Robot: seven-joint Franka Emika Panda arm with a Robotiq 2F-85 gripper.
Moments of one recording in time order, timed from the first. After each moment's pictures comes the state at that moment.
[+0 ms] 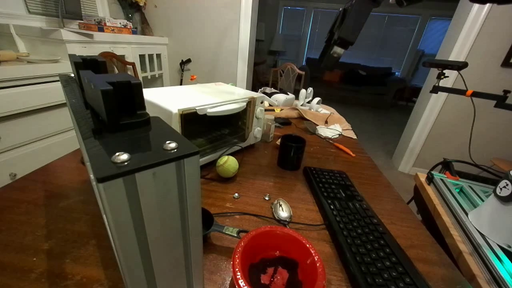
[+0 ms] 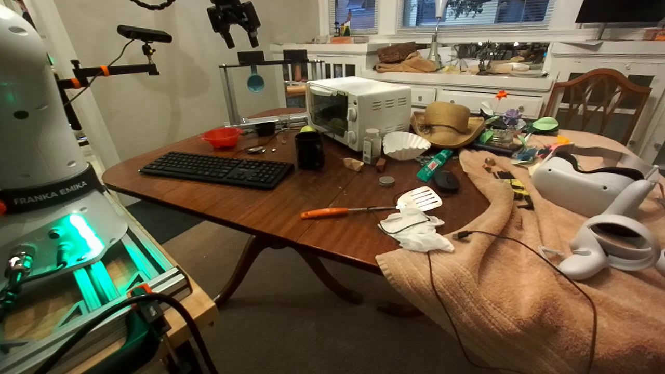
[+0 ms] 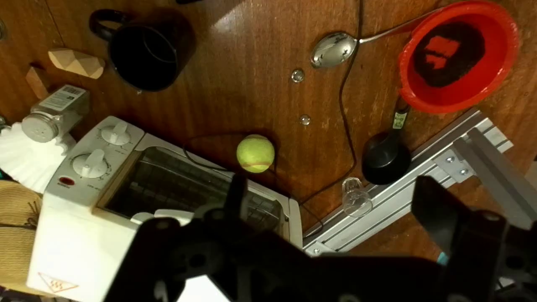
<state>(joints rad) 0.11 -0.38 0.13 -2.43 0.00 2.34 0.00</state>
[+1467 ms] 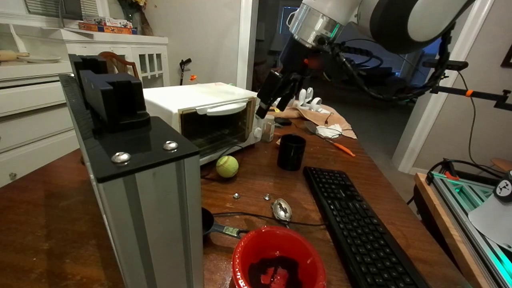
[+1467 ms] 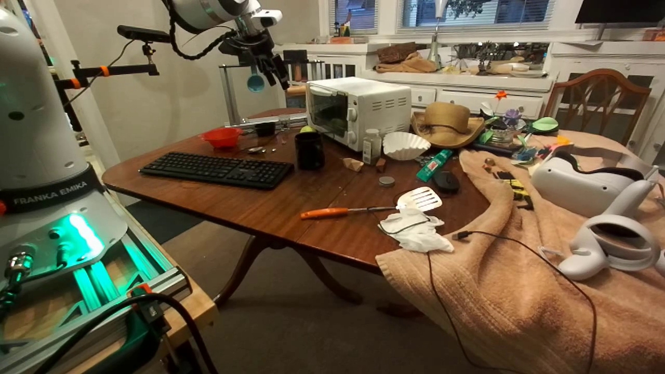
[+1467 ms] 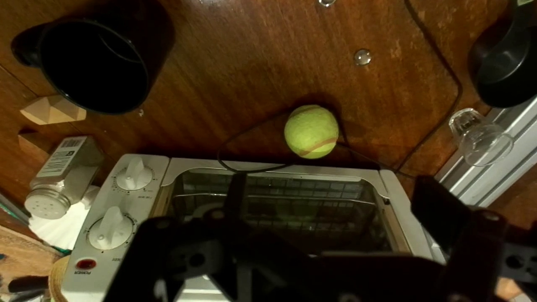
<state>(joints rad) 0.04 0.02 0.14 -2.35 -0.33 2.73 0.67</state>
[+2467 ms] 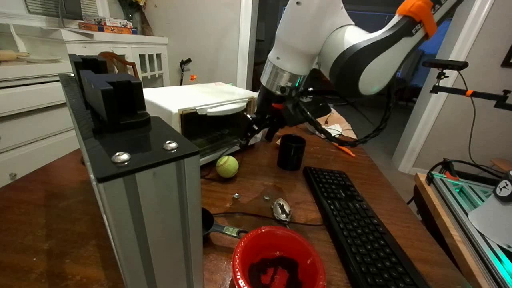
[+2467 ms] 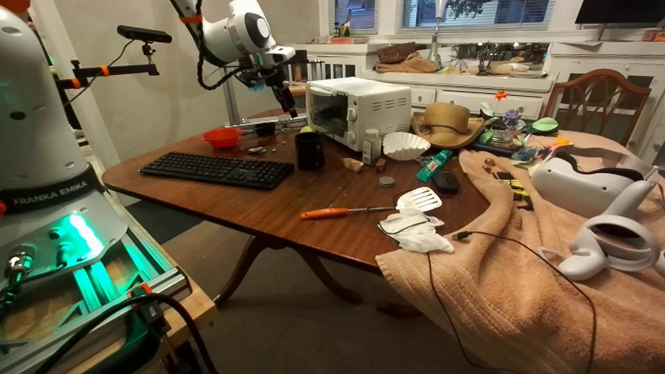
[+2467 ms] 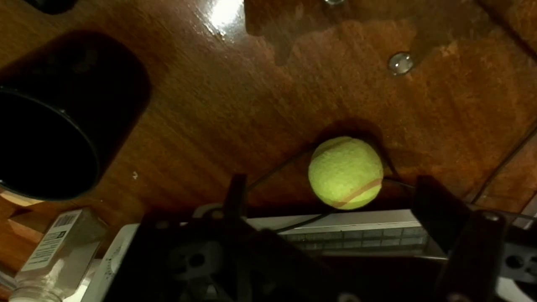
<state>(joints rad) 0.06 0.31 0.11 -2.18 -0.55 2.73 1.04</state>
